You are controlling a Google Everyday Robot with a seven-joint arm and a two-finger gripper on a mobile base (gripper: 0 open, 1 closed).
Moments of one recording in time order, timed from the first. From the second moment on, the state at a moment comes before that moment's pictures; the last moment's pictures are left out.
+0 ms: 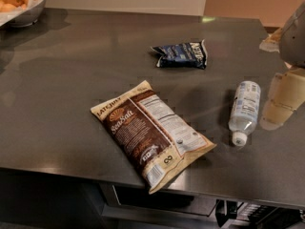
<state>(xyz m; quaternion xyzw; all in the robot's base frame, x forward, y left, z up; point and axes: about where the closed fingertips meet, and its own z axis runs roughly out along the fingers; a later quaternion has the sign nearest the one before) 0.438 -0.217 0.976 -0.60 0.78 -0.03 0.16</state>
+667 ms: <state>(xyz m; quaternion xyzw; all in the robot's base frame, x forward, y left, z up) 0.444 -0.214 0.978 -0.62 0.77 -0.04 0.15</state>
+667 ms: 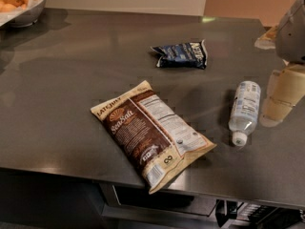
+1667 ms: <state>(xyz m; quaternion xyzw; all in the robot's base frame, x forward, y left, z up) 0.471 -0.234 0.945 -0.77 0.62 0.01 0.16</state>
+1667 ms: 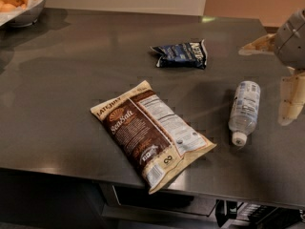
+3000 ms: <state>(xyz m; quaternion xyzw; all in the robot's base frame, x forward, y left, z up) 0.477 -0.232 0.869 -0.95 0.31 0.00 0.10</state>
